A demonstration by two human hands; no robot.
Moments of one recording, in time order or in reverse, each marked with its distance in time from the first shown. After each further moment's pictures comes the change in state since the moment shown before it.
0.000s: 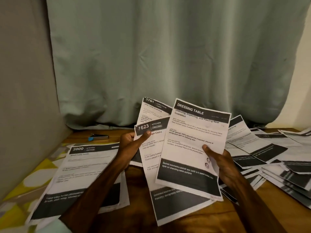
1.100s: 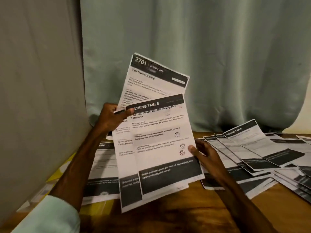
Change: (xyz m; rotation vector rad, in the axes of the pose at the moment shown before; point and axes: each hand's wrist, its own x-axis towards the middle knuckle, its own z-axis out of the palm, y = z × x) left_hand 0.000 0.121 -0.100 0.422 0.081 0.317; right_hand -0.038 0.003 0.061 -0.439 -0.277 -0.170
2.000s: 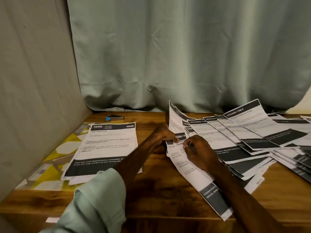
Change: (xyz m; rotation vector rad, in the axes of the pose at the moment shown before) left_hand -0.040 -0.068 0.202 0.301 -0.519 -0.431; right_hand 0.018 0.067 0.007 -0.848 -0.001 -0.281
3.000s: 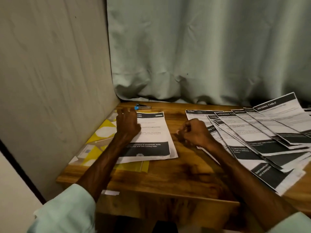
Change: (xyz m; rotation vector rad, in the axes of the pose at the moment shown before) left_hand -0.098 -0.137 -0.162 0.746 0.606 -0.028; right_hand 0.028 -0.150 0.025 0.219 -0.174 0.143
